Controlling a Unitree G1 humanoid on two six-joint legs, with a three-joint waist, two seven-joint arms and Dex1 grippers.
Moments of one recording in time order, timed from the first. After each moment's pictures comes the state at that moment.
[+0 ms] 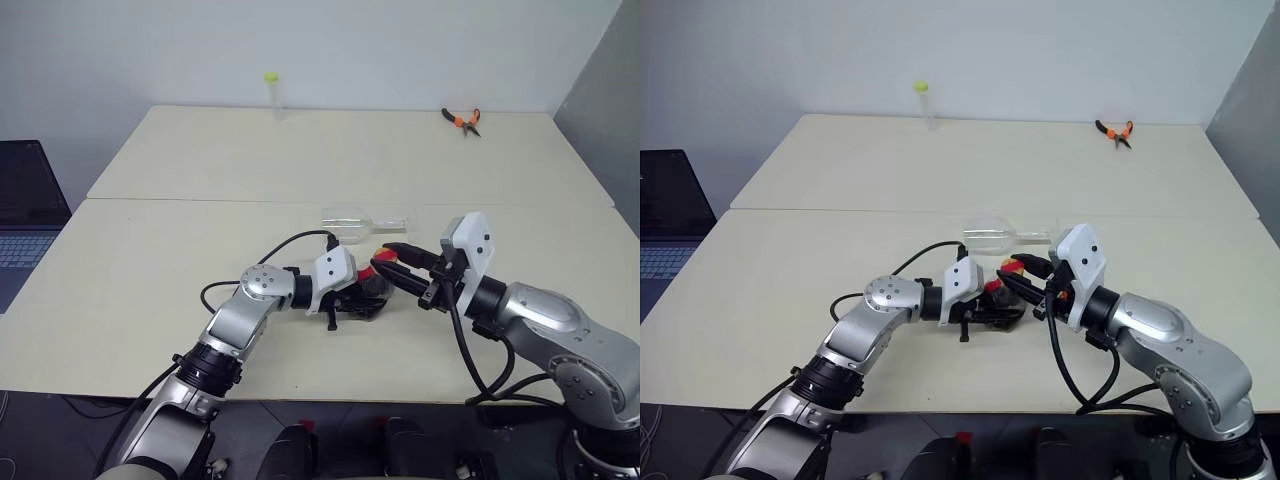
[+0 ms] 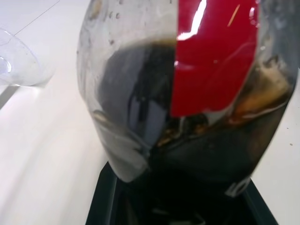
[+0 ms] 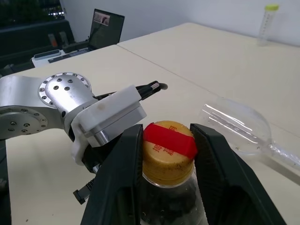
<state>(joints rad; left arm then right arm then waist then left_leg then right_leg) -0.52 0.38 -0.35 0.09 -0.16 0.25 -1.06 -0.29 -0.59 0.03 -0.71 0.72 0.82 0.43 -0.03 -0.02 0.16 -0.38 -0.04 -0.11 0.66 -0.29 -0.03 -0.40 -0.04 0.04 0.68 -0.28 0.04</state>
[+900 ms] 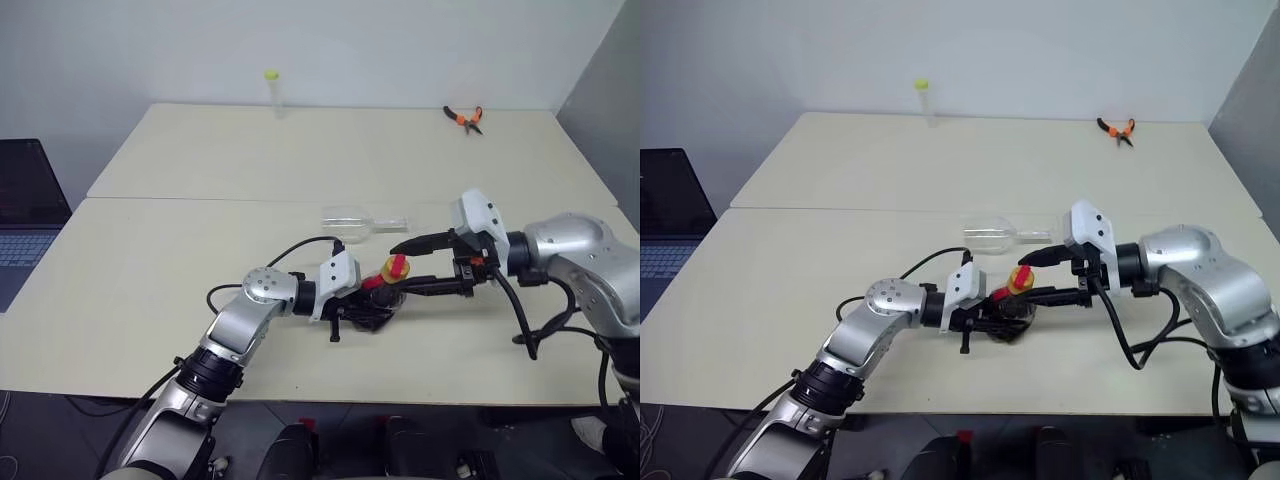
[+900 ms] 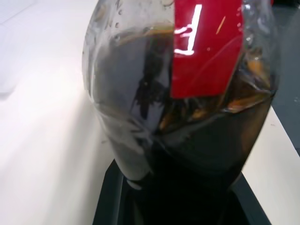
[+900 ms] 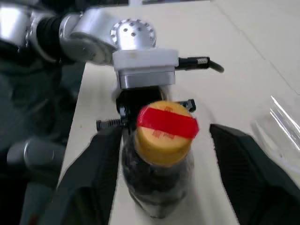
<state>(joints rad) -0.50 0.36 -0.35 0.02 -0.20 0.30 -1.12 -0.52 -0.82 0.05 -0.43 0.70 0.75 1.03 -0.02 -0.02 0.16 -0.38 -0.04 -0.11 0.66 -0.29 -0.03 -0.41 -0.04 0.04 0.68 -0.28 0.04</state>
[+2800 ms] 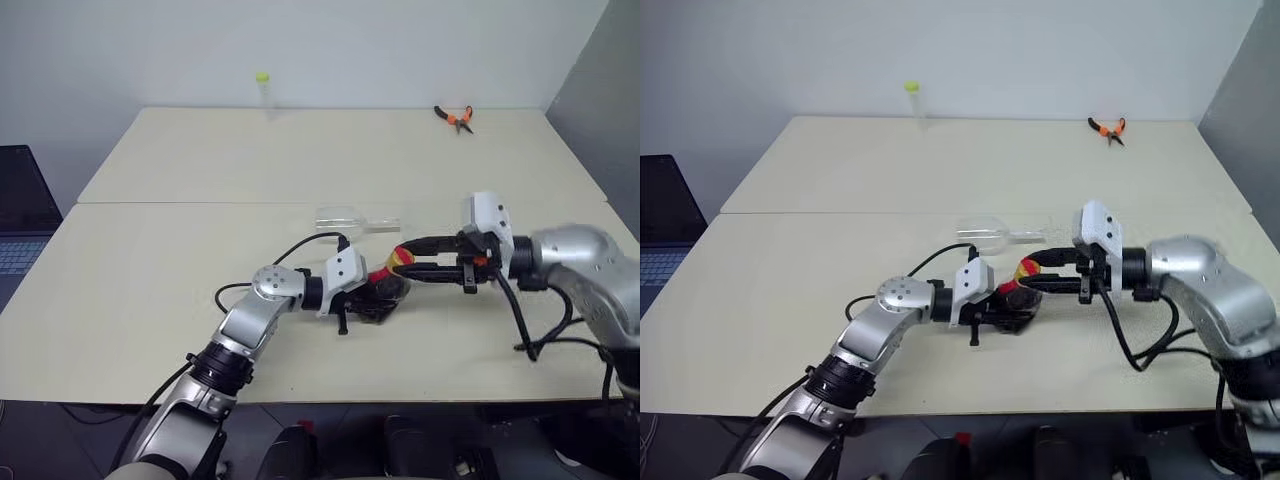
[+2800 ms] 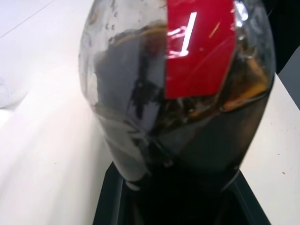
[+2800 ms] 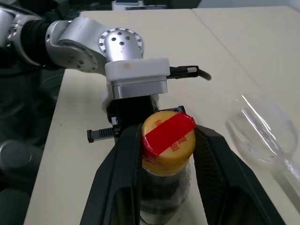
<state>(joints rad) -0.53 0.33 -0.35 0.10 -0.16 0.27 -1.08 -0.64 -0.84 0.20 -0.15 0.60 0.51 1.17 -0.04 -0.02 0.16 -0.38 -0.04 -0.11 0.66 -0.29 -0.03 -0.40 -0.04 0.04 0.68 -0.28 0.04</state>
